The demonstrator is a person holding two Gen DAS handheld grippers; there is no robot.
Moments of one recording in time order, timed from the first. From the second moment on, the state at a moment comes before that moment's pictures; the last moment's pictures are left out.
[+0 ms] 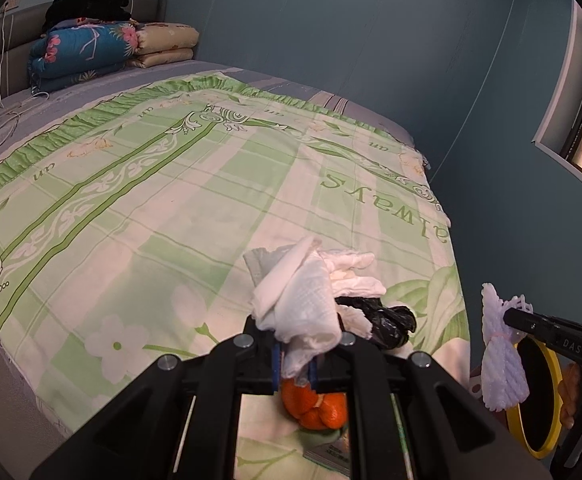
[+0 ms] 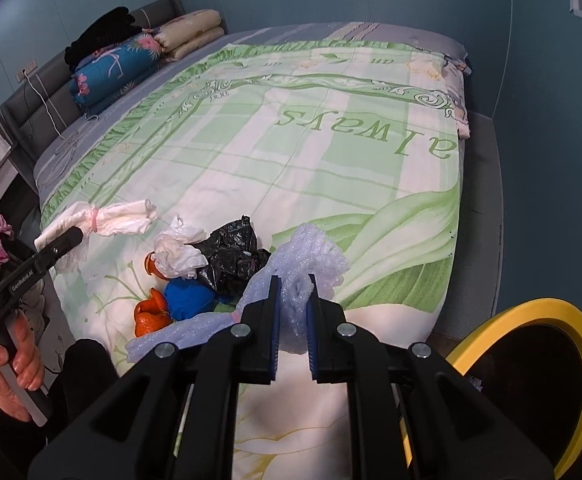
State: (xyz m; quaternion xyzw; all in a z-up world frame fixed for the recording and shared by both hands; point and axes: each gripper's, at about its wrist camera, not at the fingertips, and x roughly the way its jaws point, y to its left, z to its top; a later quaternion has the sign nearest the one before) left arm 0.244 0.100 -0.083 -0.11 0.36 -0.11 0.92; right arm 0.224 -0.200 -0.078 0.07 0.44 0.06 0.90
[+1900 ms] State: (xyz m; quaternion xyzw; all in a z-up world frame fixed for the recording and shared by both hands) left arm 0.137 -0.081 0.041 -0.03 0.26 -0.28 0.92; right arm 0.037 -0.359 0.076 0.14 0.23 -0.06 0.96
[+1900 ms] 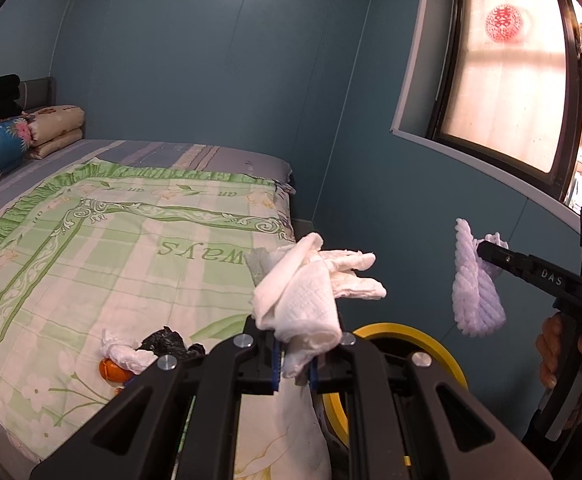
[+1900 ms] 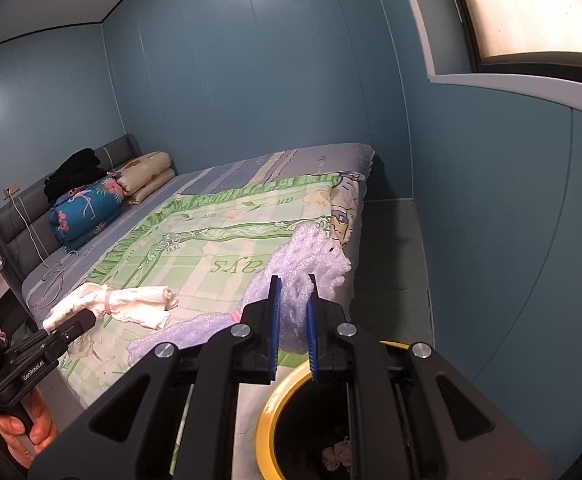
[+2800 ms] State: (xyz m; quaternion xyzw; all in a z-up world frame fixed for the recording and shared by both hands) left arm 0.171 -0.187 -0.047 0.01 0.39 -0.32 0.86; right arm 0.061 -0.414 -0.007 0.17 0.33 -0.10 0.92
